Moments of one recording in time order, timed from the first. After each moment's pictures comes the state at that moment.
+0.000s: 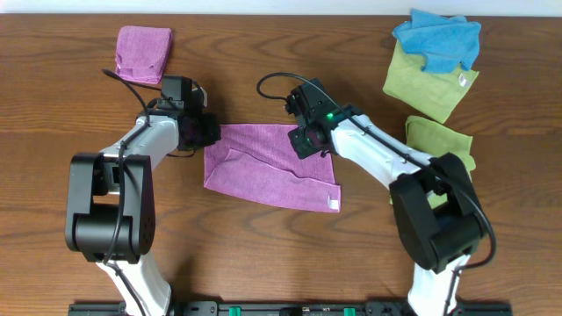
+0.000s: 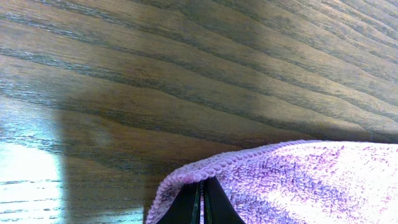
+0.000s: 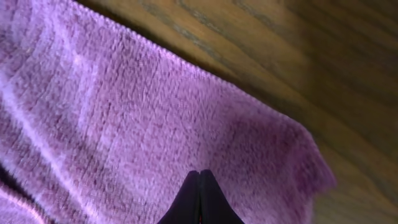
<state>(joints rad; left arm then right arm) -0.07 1.95 1.14 -0.38 0.29 -0.31 0.51 2.01 1.34 -0.53 0.00 0.06</state>
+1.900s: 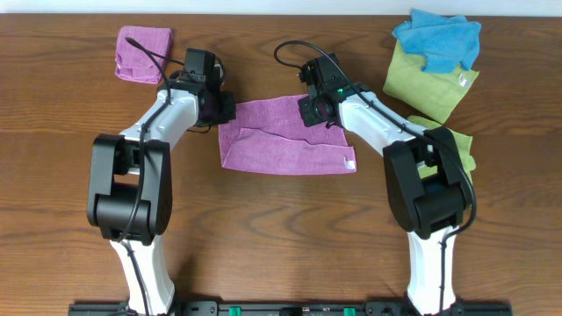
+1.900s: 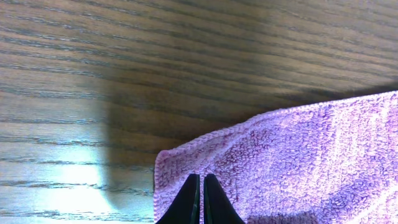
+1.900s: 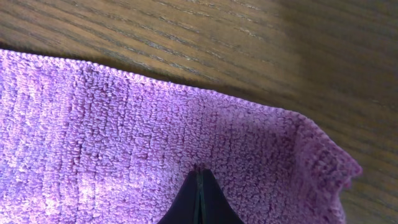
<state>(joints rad) -0.16 2.08 1.42 -0.51 0.19 -0.29 0.39 2.21 1.55 -0.43 -0.01 0.07</state>
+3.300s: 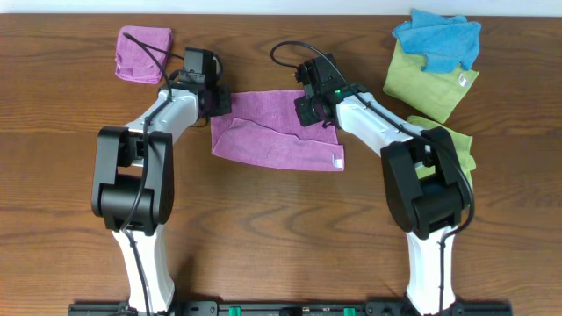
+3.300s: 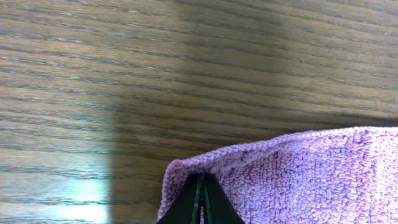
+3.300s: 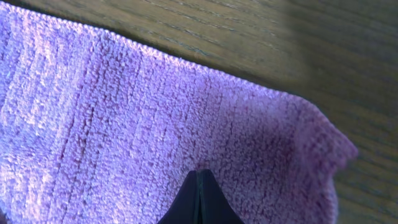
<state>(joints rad) -0.14 2.15 1.44 -0.37 0.08 -0.25 0.40 2.21 1.55 -0.40 -0.03 0.07</state>
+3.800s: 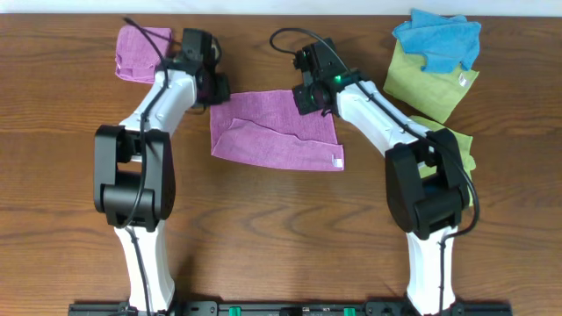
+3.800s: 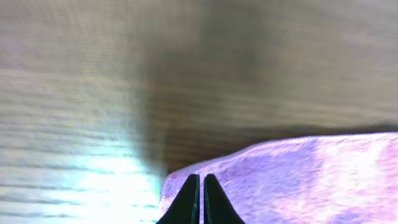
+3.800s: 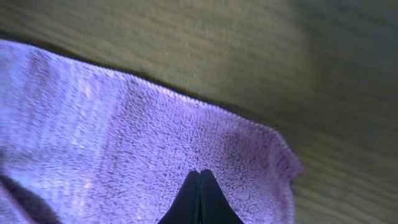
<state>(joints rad) -0.14 2.18 1.68 -0.64 0.10 -0.24 0.40 2.20 1.69 -0.54 -0.03 0.07</state>
